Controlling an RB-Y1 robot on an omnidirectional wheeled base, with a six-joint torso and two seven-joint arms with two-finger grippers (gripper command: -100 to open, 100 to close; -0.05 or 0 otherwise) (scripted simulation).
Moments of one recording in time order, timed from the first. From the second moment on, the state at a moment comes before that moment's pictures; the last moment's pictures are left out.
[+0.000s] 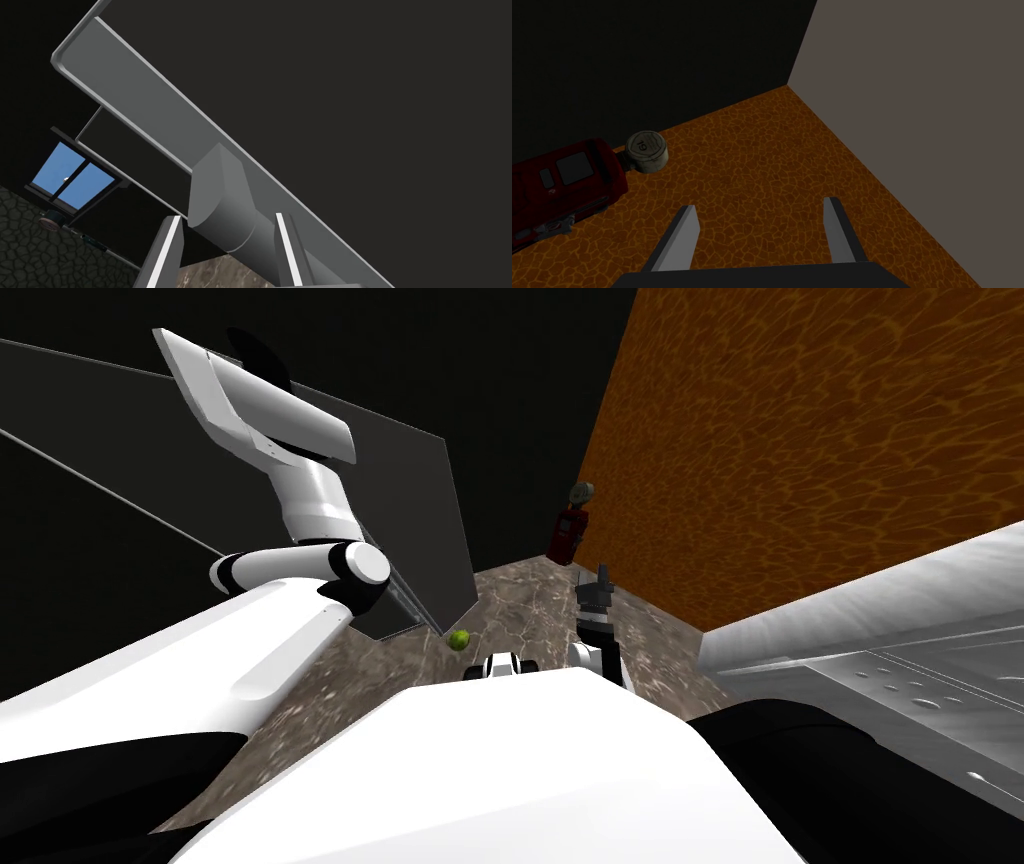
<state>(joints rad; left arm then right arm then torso) -1.42 0.57 0.41 -1.04 -0.67 1.11 1.12 0.50 0.03 -0.04 -2.29 -0.07 -0.39 -0.07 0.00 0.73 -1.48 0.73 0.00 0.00</state>
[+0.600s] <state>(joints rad) -1.40 0.60 0.40 -1.05 -0.77 1.16 1.17 0.50 0.03 -0.04 -2.29 -0.07 -0.39 -0.07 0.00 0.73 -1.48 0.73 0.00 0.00</state>
